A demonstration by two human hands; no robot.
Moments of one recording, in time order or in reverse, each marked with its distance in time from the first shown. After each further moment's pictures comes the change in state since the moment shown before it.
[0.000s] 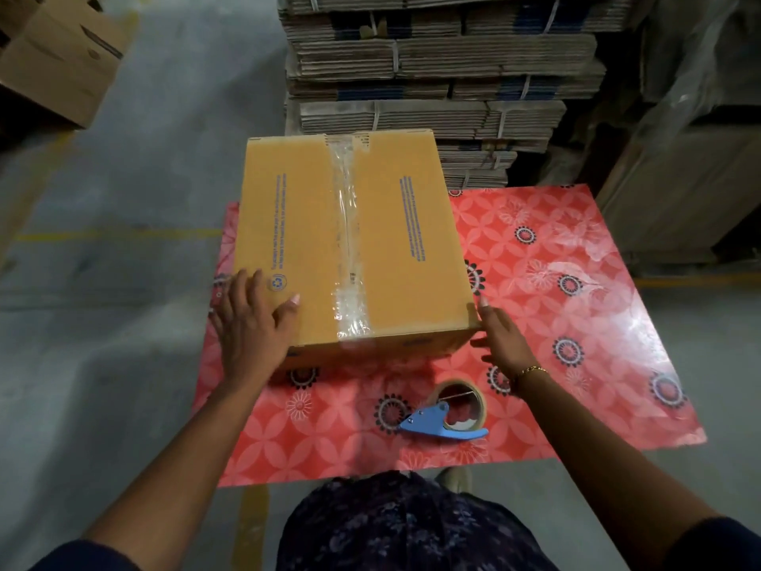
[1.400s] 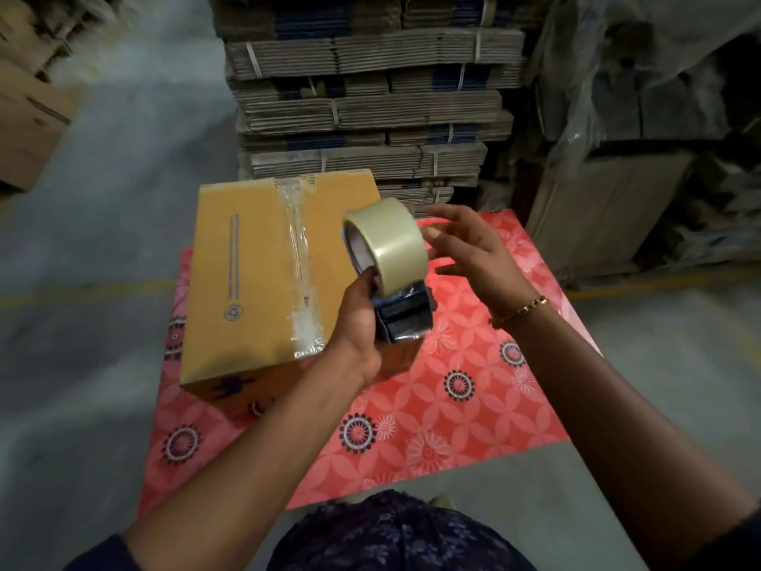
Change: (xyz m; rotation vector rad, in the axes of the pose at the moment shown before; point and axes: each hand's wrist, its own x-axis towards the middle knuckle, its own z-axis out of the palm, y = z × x) left_hand -0.042 0.226 -0.081 -1.669 -0.784 -0.443; right_hand -0.078 -0.139 -0.061 0.211 -0.080 -0.583
